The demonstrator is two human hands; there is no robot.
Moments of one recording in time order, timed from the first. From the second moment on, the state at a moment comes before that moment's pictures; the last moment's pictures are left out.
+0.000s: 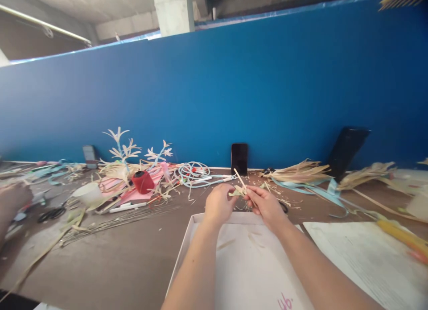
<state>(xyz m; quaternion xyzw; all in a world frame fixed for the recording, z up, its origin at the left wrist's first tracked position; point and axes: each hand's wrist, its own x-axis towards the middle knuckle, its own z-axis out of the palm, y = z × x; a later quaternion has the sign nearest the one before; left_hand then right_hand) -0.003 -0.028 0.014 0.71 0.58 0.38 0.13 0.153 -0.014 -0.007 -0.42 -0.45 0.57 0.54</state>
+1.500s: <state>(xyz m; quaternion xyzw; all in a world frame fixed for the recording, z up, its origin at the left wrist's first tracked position) -0.003 -0.022 0.012 0.56 0.51 0.41 0.51 0.153 -0.022 -0.002 -0.44 -0.53 0.56 0.46</state>
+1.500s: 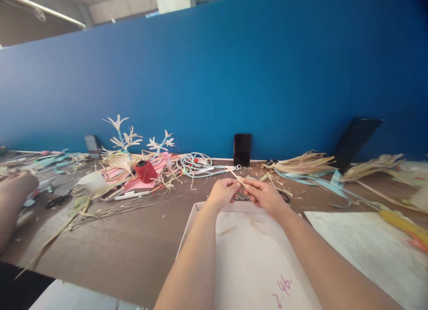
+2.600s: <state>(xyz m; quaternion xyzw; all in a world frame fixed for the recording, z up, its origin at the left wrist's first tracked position) 0.004 -0.011 -0.012 0.59 0.49 0.48 0.42 0.151 -0.018 -0.010 -0.48 -0.58 0.49 0.43</state>
